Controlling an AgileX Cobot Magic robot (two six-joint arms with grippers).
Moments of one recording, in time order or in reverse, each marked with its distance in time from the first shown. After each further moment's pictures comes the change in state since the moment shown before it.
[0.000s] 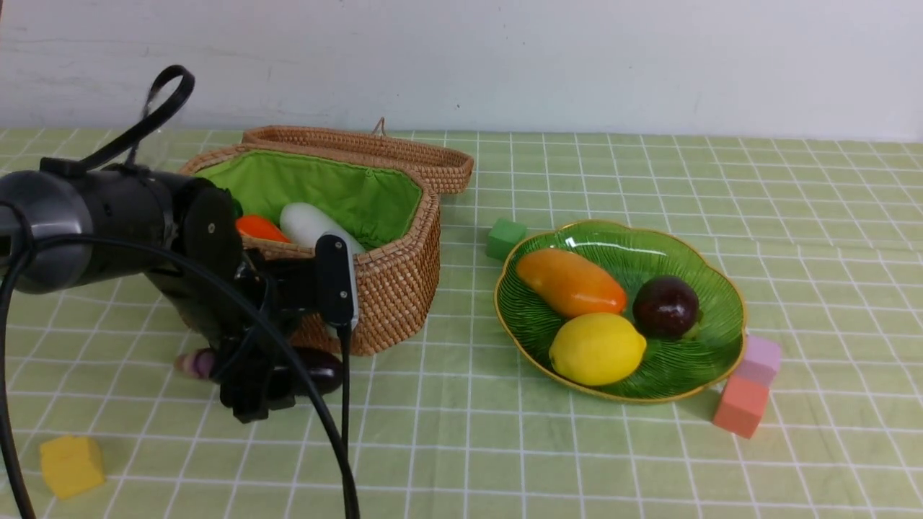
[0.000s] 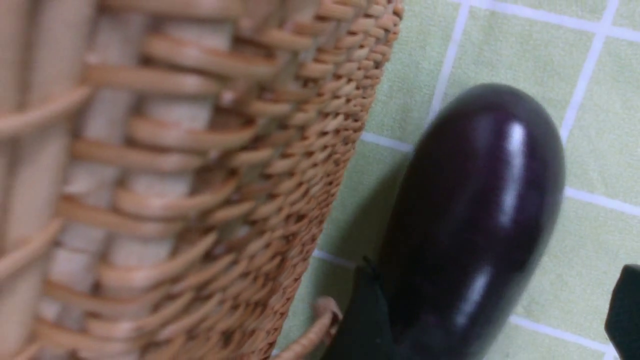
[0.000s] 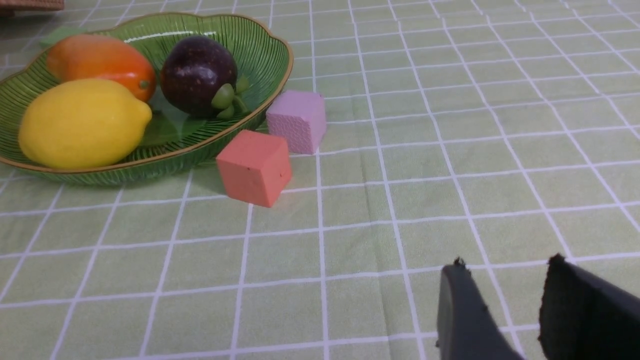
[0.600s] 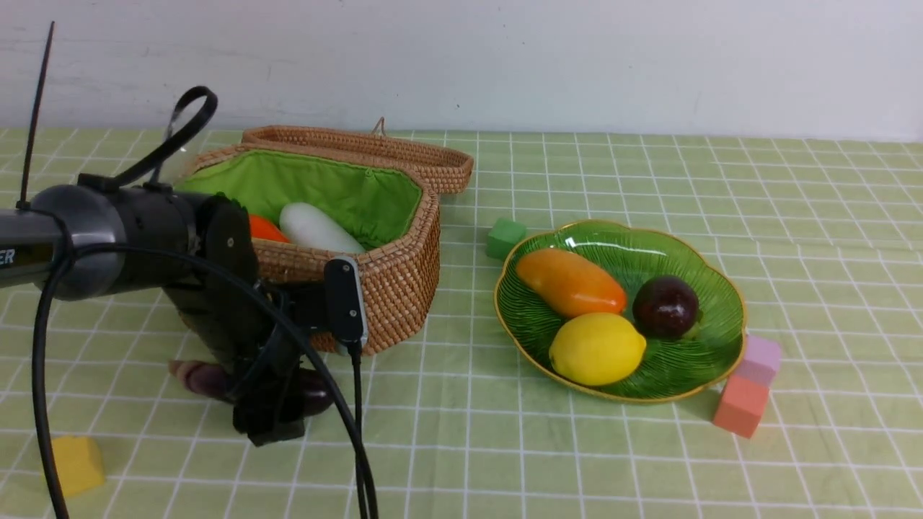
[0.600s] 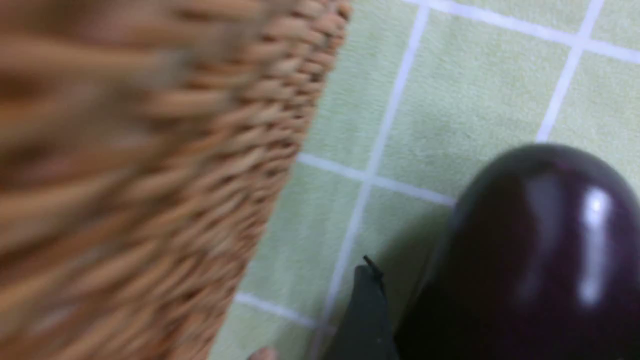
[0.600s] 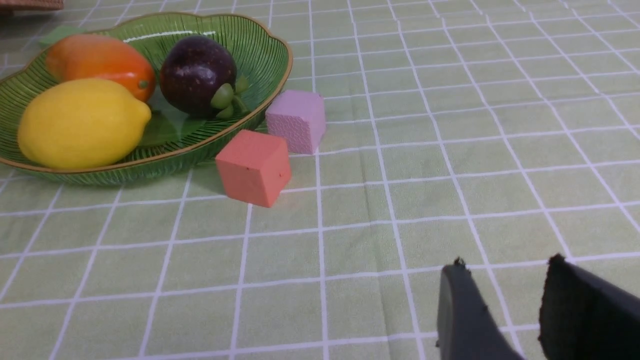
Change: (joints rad) right arm 0.000 0.000 0.000 0.000 0.000 0.000; left arm 0.000 0.082 -0.006 -0.063 0.034 -0.001
